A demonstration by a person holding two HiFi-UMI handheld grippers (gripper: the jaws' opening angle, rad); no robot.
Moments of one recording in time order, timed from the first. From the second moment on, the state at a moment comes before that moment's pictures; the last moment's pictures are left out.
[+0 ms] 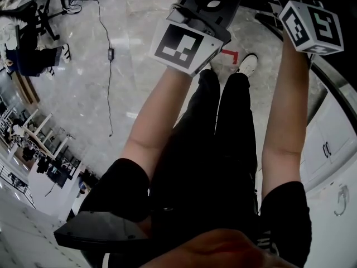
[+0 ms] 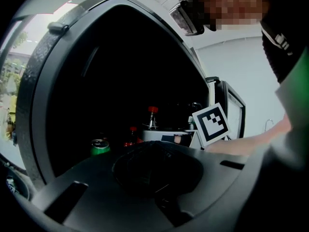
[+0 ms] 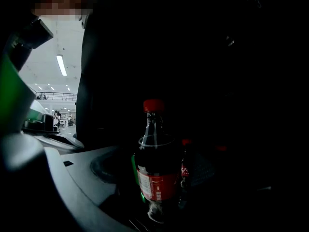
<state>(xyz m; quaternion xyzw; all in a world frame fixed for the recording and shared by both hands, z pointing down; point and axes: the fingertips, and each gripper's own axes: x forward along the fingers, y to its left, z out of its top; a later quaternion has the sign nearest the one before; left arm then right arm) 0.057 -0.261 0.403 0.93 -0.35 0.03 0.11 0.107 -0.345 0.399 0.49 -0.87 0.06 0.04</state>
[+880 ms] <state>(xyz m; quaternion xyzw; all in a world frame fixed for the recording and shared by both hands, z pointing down) 0.038 -0.237 0.391 0.93 -0.34 0.02 0.11 0.095 -0.310 0.380 0.48 -0.88 0.03 0.05</state>
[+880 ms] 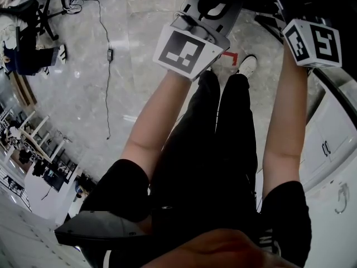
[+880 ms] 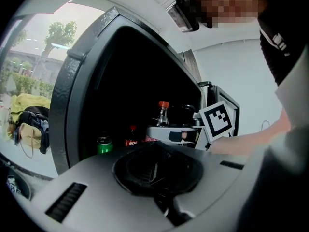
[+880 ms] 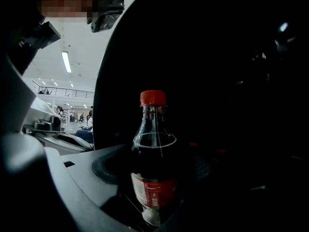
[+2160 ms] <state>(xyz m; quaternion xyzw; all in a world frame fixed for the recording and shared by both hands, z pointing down) -0.021 -0.064 0.605 0.86 -0.46 0.09 0.22 0.020 -0.100 0.637 0.32 -0.93 0.12 0.15</state>
